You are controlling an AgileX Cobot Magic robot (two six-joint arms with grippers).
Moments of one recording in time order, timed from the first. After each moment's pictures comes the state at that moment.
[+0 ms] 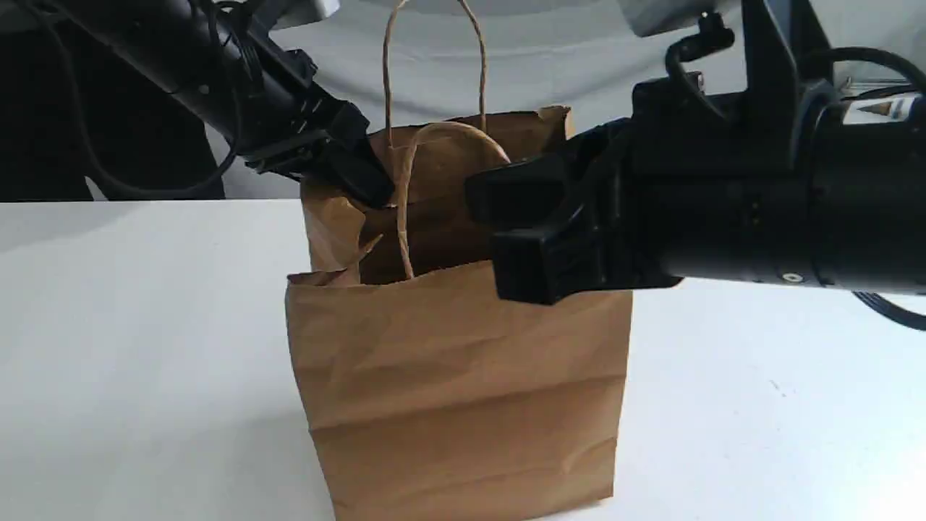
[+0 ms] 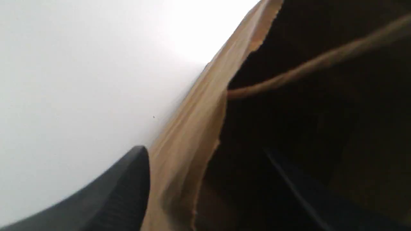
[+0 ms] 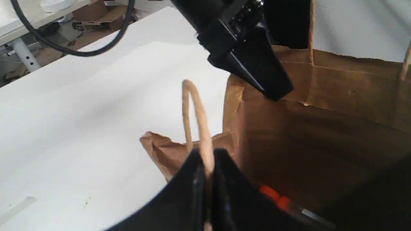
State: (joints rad) left arm -0.25 1.91 -1.78 -0.59 1.21 0.56; right arm 0.64 1.18 -0.92 0.91 0.33 -0.78
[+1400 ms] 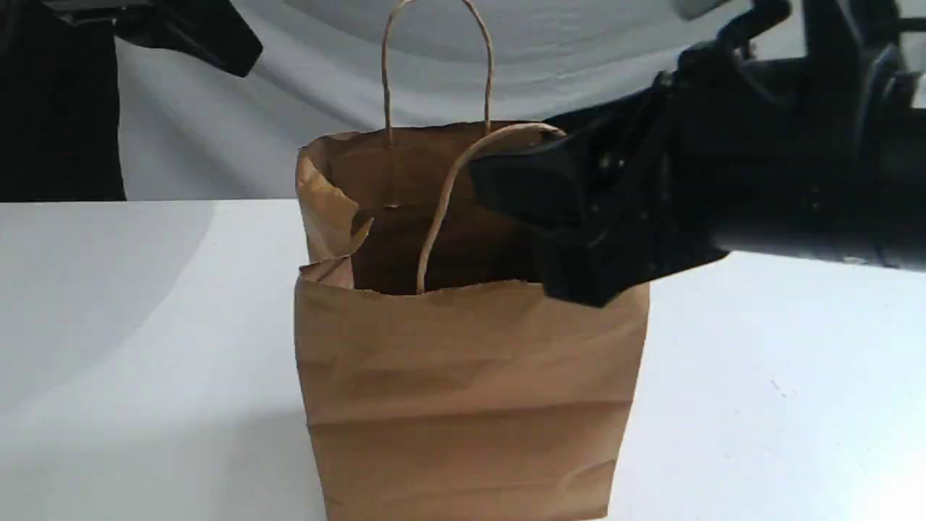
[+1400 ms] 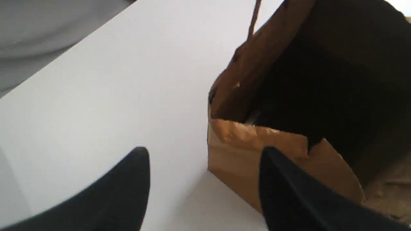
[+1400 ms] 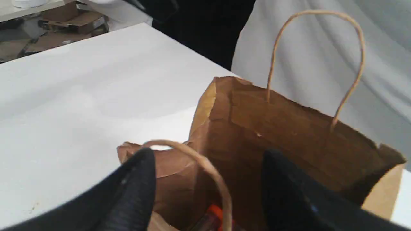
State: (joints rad) left arm -0.25 1.56 -1.74 -0.30 1.22 0.49; right arm 0.64 1.06 -0.92 0.59 0.30 -0.64
